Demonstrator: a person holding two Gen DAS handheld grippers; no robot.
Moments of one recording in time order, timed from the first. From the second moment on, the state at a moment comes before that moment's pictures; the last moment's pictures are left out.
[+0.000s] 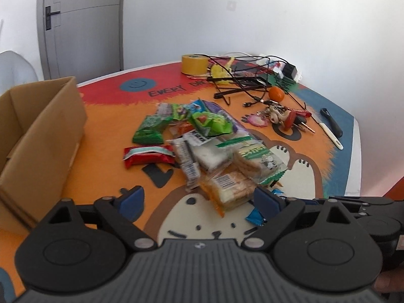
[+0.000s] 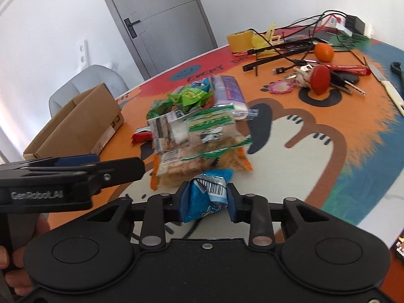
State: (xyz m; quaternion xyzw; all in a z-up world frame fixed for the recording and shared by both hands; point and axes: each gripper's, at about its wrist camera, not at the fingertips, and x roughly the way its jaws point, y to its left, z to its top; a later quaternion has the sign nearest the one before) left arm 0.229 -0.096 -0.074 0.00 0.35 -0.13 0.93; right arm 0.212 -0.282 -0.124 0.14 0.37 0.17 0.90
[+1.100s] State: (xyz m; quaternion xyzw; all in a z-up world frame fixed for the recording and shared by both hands) left arm 0.249 -0.143 -0.110 0.06 0.37 -0.19 0.91; right arm 0.207 -0.318 -0.125 0.15 0.36 0.14 0.91
